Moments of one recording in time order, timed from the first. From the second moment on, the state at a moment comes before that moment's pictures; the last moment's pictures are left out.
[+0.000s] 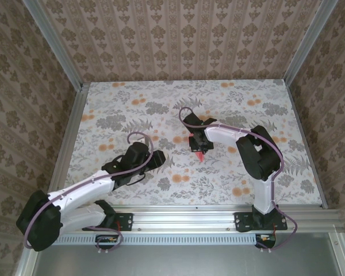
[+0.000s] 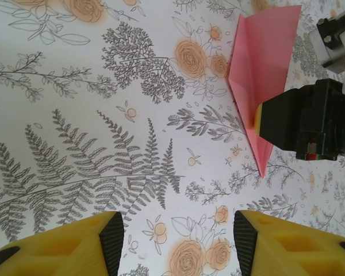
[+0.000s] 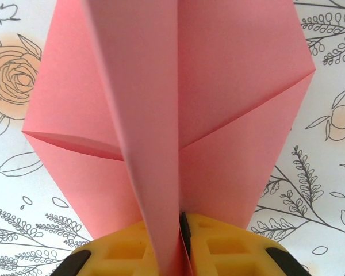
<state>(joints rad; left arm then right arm) -0.79 1.05 0.50 -0.17 -0.02 -0.93 0.59 1.97 1.30 -0.70 0.15 0.55</state>
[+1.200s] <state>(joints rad) -0.52 0.94 0.67 -0.53 -0.34 -0.63 0.46 1.03 0.87 -0.46 0.60 0.26</state>
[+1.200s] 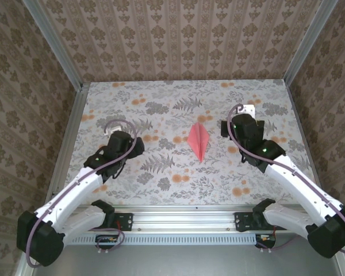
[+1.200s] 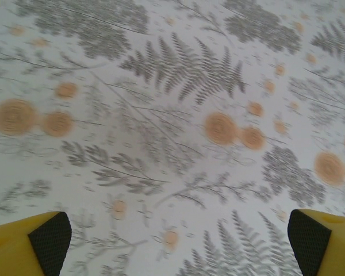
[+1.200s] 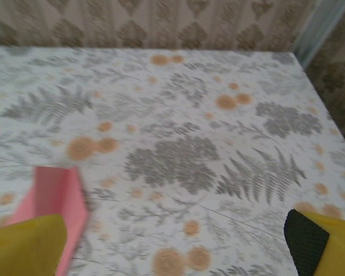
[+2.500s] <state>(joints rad) -0.08 1.27 0.44 0.29 -0.28 -0.04 0.07 1.57 0.33 0.85 0.22 0.02</state>
